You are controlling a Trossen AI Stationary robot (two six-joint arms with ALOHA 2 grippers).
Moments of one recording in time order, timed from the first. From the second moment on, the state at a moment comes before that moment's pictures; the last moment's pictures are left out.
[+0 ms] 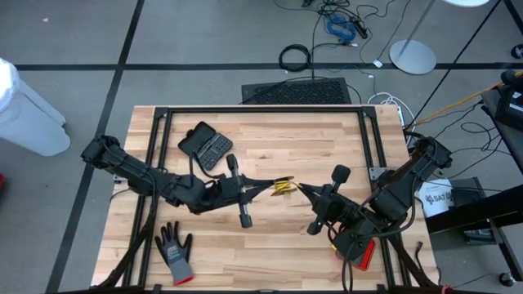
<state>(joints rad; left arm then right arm) -0.43 1.50 1.24 0.47 -0.63 0.24 0.71 1.54 1.63 -0.97 1.20 0.36</state>
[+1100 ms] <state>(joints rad) -0.37 1.61 1.24 0.67 -0.66 0.29 0.65 1.60 1.63 -0.70 1.12 0.21</state>
